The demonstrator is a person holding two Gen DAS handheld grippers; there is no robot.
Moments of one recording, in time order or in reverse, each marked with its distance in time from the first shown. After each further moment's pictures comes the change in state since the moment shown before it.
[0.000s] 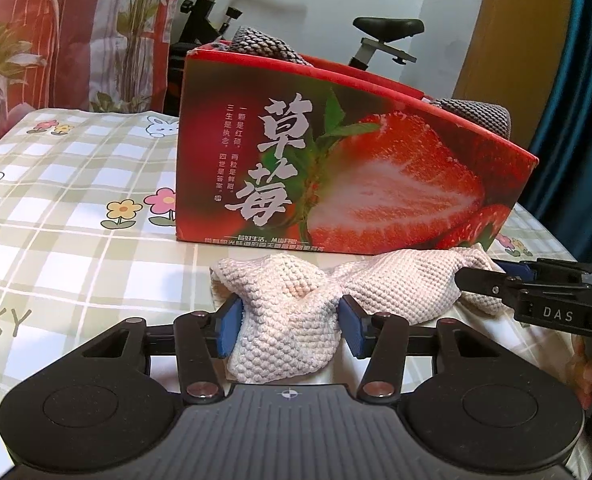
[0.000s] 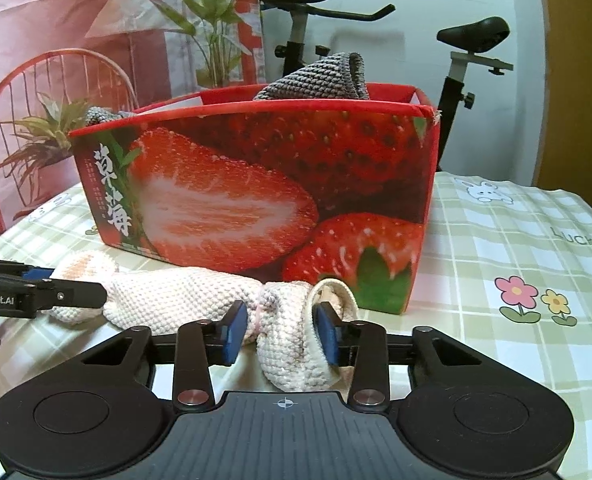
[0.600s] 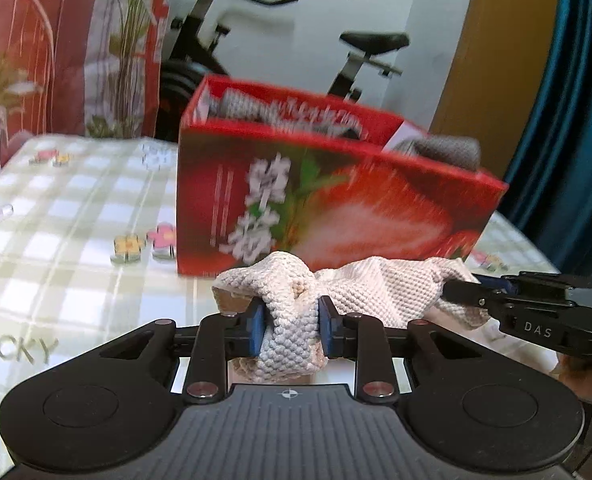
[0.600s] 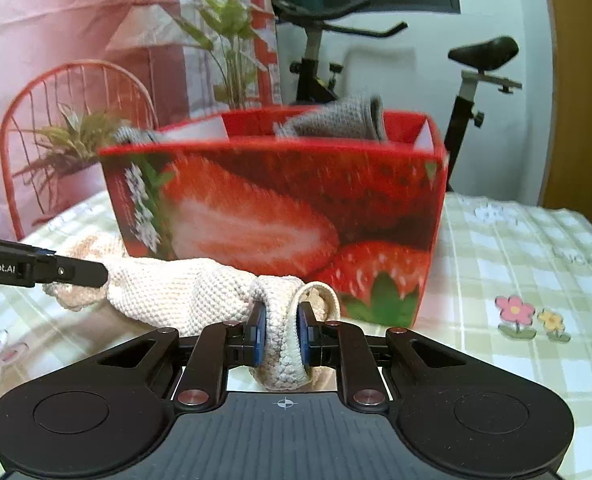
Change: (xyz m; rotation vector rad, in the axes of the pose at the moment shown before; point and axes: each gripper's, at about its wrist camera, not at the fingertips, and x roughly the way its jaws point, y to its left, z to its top) left arm -0.040 -0.006 0.025 0.027 -0.041 -0.033; right arm -0.028 0.010 0.011 -0.018 -0.051 0.035
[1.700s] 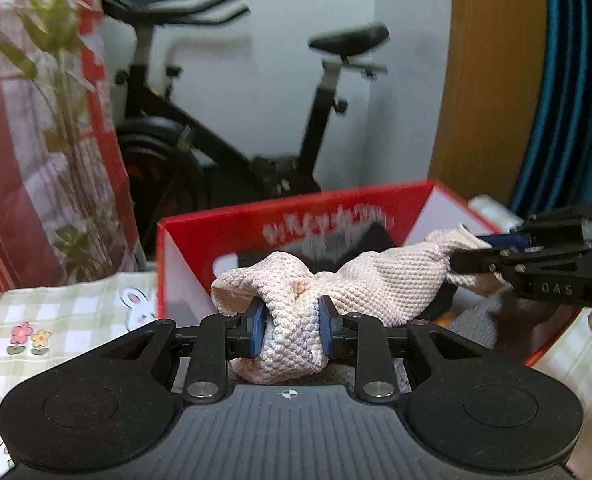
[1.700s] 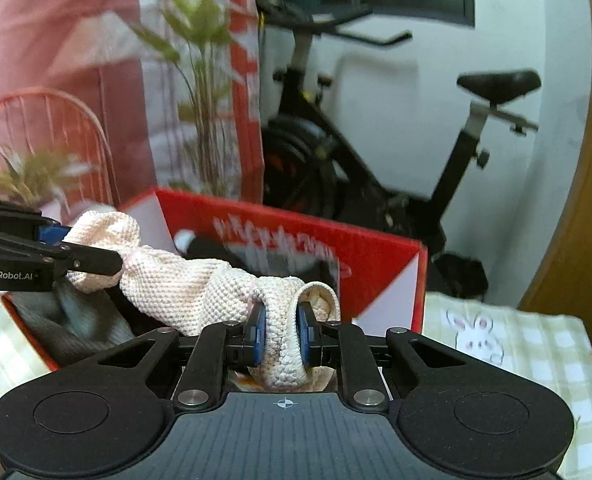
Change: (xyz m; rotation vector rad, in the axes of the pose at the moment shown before) left arm 0.120 -0.004 0.164 0.253 0.065 0.018; right arm 0.096 -0.049 0.161 -0.057 0.091 -0.066
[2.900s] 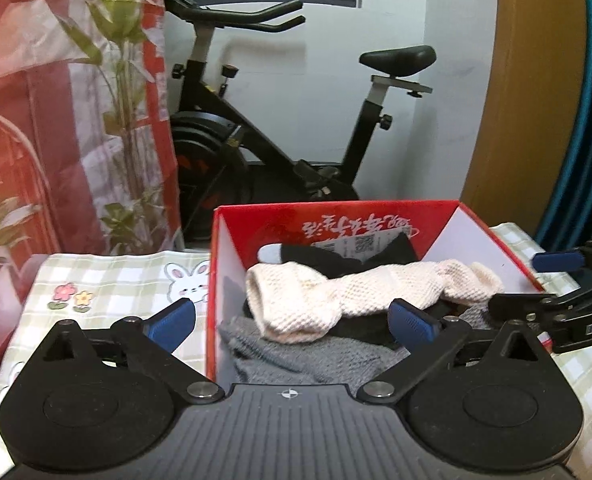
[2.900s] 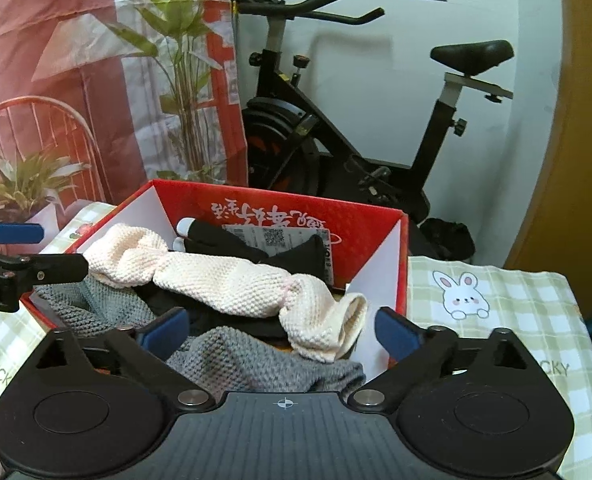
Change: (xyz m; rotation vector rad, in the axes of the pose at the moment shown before) left arm -0.051 -0.001 -0.014 -0.123 -0.040 0.139; right arm -0.039 0.010 -0.001 0.091 0.046 -0.029
